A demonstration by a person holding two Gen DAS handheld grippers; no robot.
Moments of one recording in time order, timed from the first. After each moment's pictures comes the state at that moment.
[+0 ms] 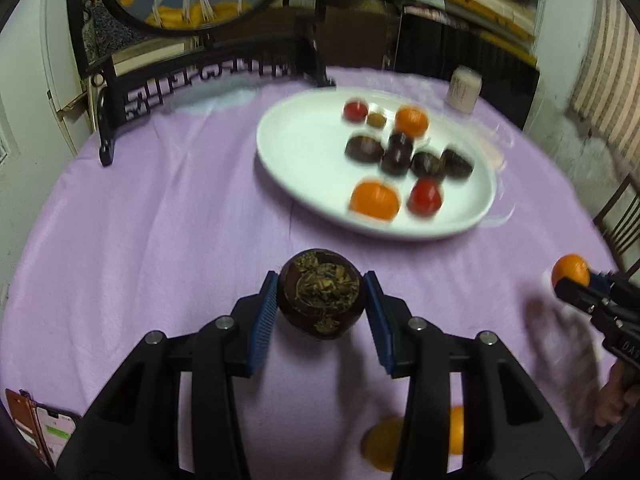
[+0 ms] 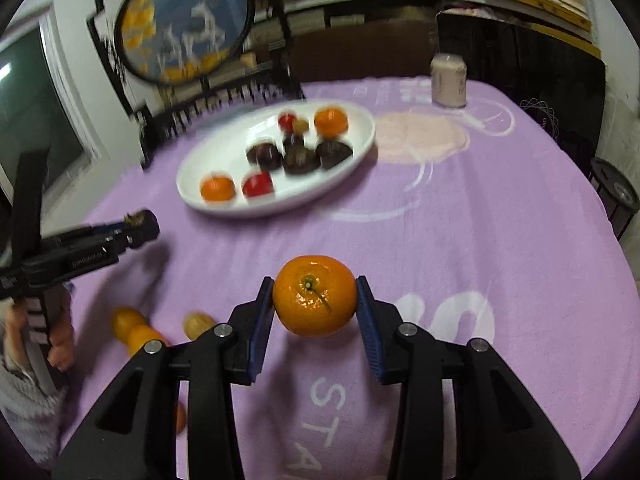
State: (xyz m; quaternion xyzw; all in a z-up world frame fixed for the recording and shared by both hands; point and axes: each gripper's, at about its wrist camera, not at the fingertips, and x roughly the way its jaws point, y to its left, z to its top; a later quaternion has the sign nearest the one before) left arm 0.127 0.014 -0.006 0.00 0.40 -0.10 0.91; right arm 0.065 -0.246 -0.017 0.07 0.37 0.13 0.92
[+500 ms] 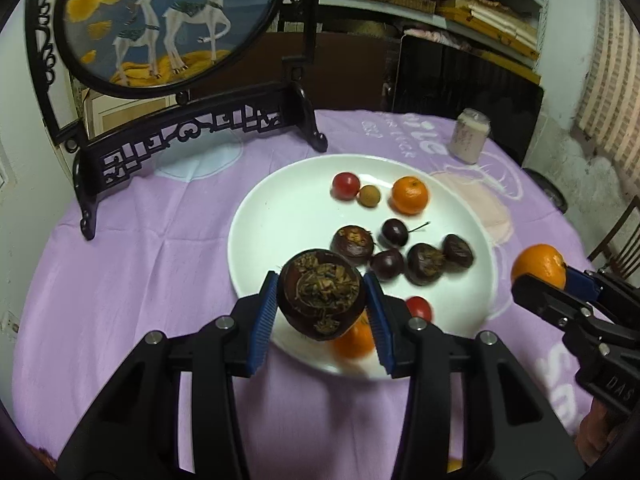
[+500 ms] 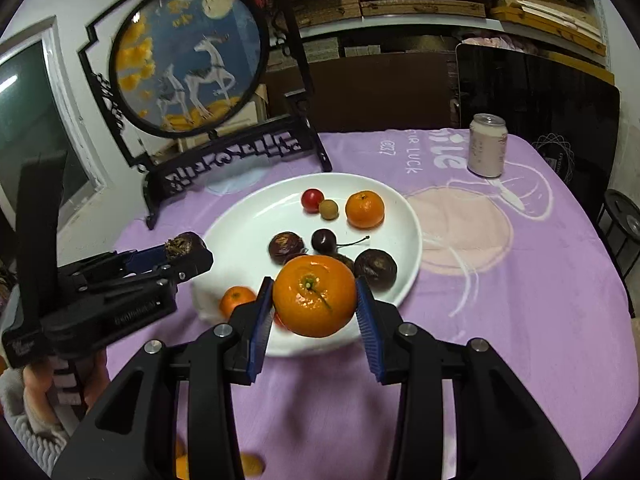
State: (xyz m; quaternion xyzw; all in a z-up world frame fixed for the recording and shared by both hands) left arm 0.205 -0.020 0.022 0.02 0.38 -0.09 0.92; right arm 0.160 -0.199 0.025 0.06 0.35 0.13 0.93
